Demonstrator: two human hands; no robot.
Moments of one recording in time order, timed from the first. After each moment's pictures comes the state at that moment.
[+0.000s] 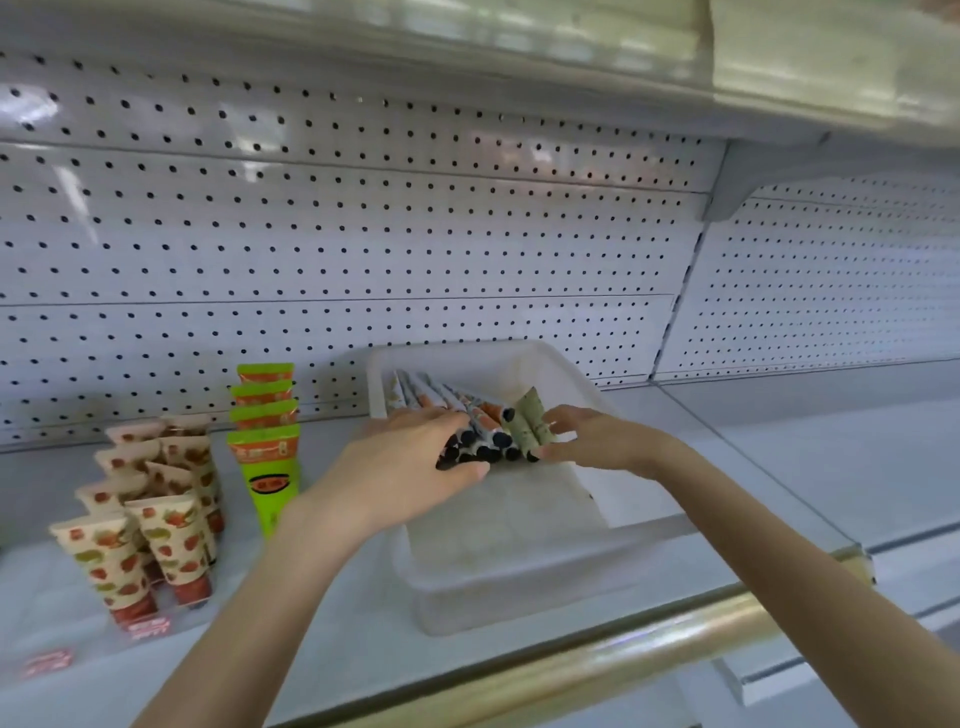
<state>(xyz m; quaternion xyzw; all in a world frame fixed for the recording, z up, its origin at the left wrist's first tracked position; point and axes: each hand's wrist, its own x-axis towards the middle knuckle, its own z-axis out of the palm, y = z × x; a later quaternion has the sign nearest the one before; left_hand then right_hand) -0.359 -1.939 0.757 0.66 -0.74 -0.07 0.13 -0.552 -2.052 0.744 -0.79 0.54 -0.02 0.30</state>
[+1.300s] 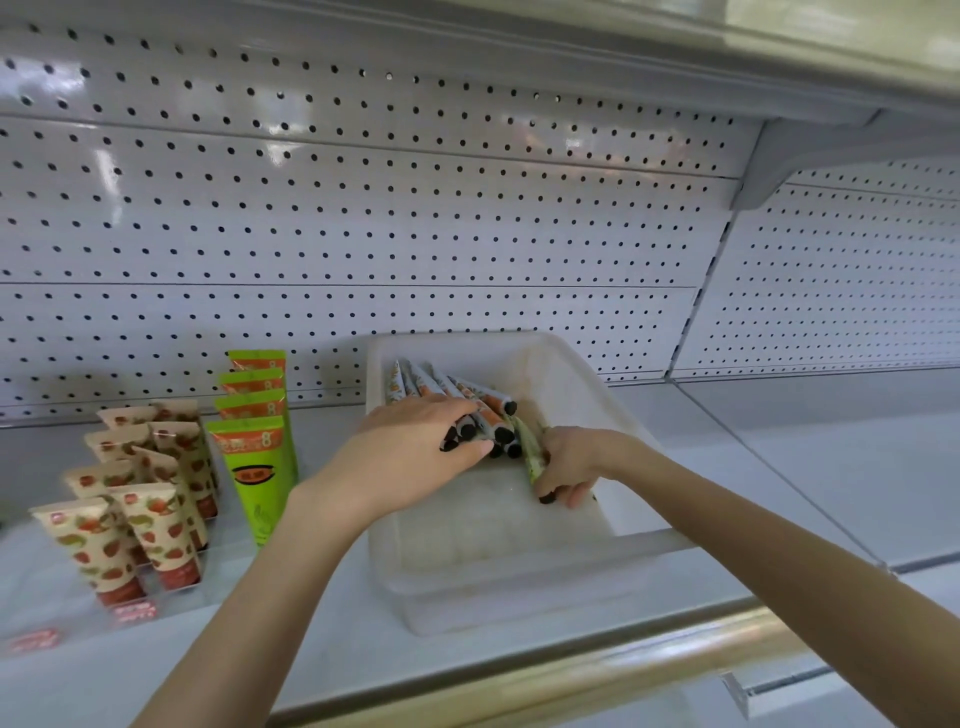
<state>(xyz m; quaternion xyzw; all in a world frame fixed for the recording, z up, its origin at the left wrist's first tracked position) -0.366 -1.958 0.751 0.67 -0.72 -0.07 0.16 -0.528 -2.085 0.709 -0.76 0.56 0.13 0.29</state>
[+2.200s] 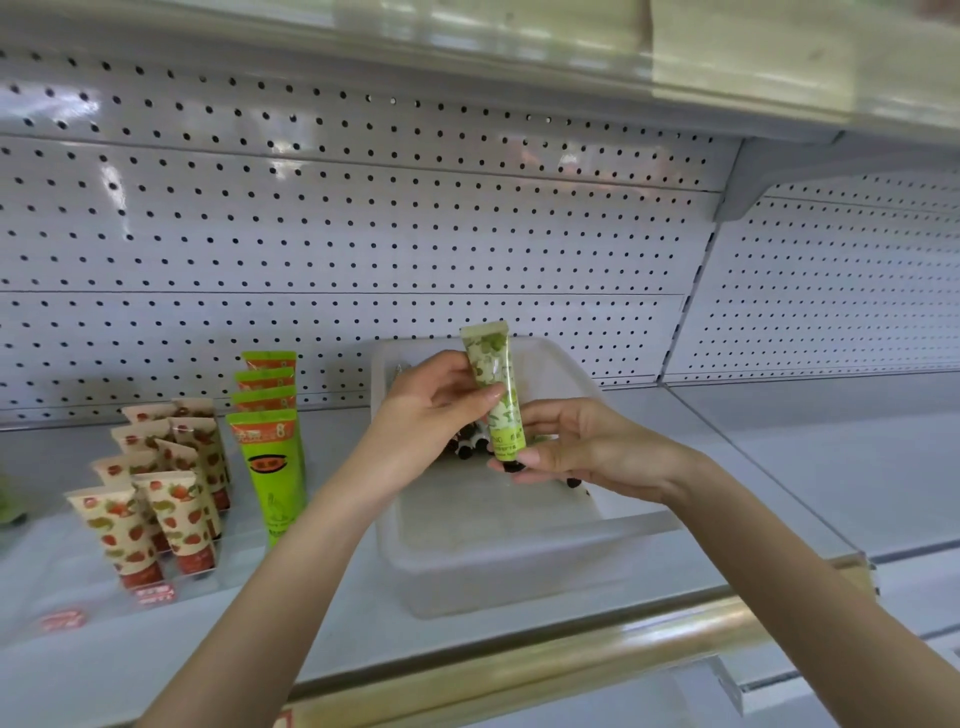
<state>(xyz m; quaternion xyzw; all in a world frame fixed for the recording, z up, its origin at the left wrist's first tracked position) -0.380 -1.951 0.754 0.48 -0.59 -0.32 0.57 -0.558 -2.012 0.756 -0.71 0.26 -0.18 0.63</state>
